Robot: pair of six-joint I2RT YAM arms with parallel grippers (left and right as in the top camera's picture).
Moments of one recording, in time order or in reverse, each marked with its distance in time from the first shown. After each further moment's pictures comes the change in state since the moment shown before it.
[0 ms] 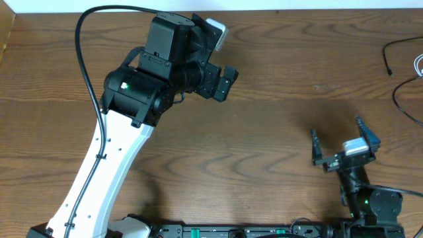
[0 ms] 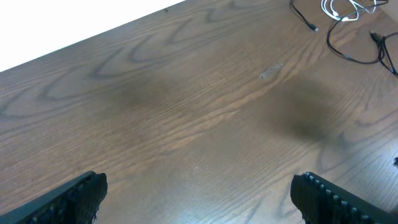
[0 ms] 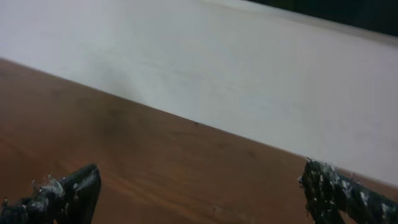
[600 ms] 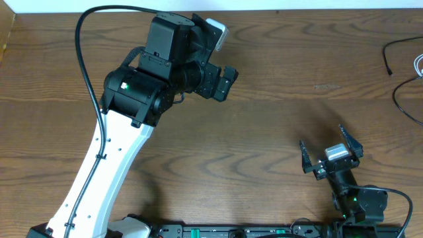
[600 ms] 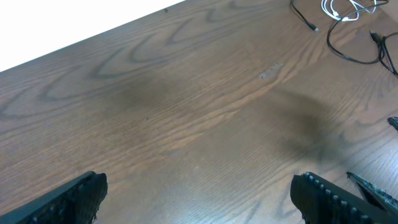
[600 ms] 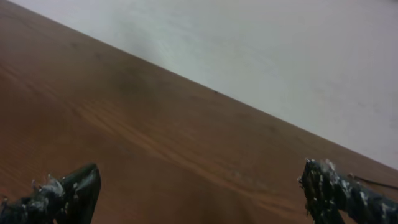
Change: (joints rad) left arm 0.000 0.000 0.000 0.000 0.000 0.000; right arm 0.010 -0.116 -0.149 -0.077 -0.048 -0.087
